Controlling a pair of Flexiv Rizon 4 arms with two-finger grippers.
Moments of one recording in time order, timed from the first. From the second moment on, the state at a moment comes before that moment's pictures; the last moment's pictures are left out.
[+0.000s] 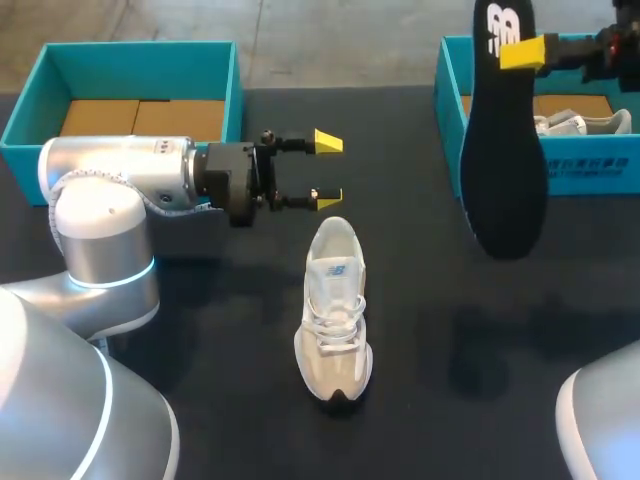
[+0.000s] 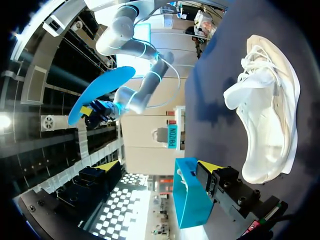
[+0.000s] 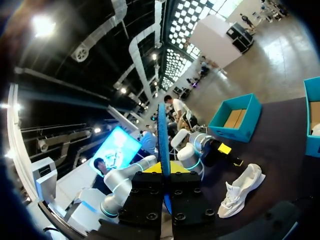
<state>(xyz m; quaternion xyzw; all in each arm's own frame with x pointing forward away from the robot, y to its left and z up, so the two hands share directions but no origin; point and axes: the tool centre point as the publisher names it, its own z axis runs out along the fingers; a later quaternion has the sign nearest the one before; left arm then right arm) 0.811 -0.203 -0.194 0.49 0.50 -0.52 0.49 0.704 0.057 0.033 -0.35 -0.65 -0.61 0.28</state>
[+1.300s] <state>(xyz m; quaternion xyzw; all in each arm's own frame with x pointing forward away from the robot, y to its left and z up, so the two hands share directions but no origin) 0.812 -0.203 -0.194 0.50 0.50 -0.52 0.49 0.816 0.071 -0.037 -0.39 -0.64 -0.58 0.31</state>
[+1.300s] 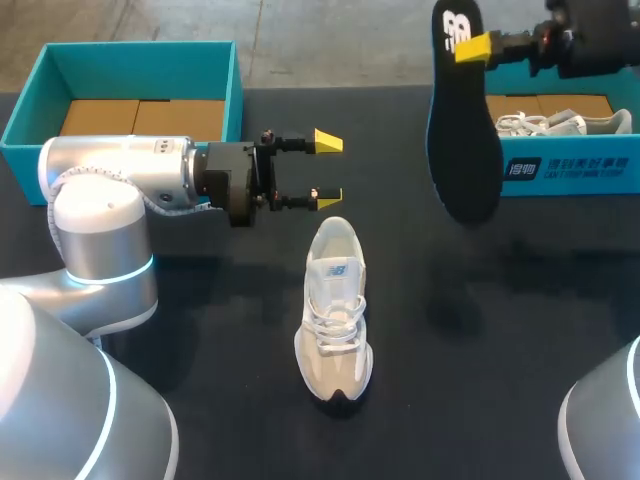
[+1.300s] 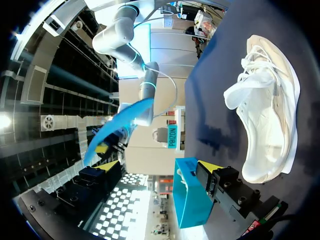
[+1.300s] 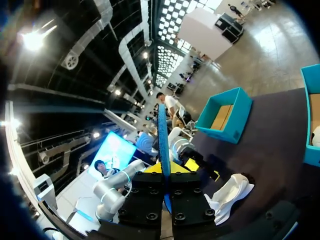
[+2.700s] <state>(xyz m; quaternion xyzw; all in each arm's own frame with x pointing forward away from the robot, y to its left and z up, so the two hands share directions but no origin) 0.811 -0.203 -0.194 0.50 0.50 -0.52 0.49 0.898 0.109 -0.130 -0.52 -0.55 -0.50 0.40</state>
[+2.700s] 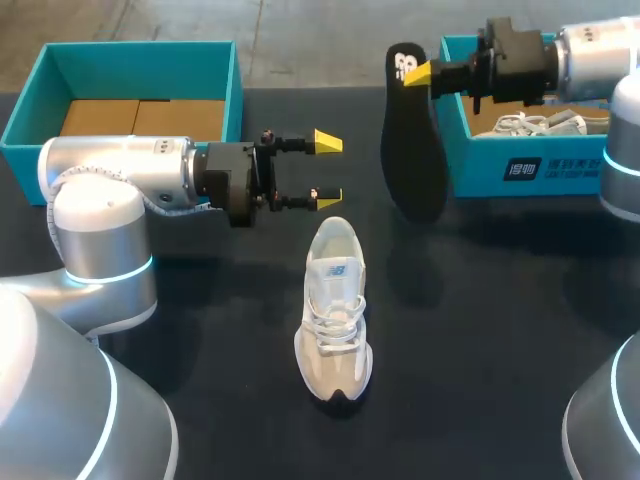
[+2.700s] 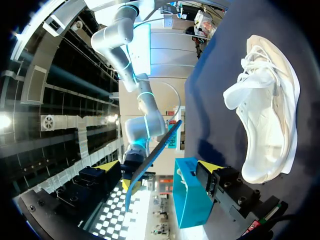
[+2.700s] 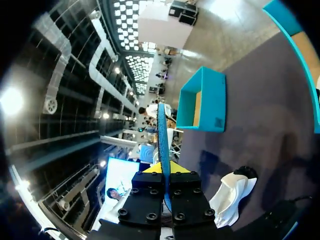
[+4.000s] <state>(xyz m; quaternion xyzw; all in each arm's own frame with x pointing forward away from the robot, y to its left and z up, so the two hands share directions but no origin) 0.837 -0.214 -0.180 0.53 0.43 -0.49 0.54 0.882 0.129 -0.145 -0.55 -0.52 -0.49 0.44</state>
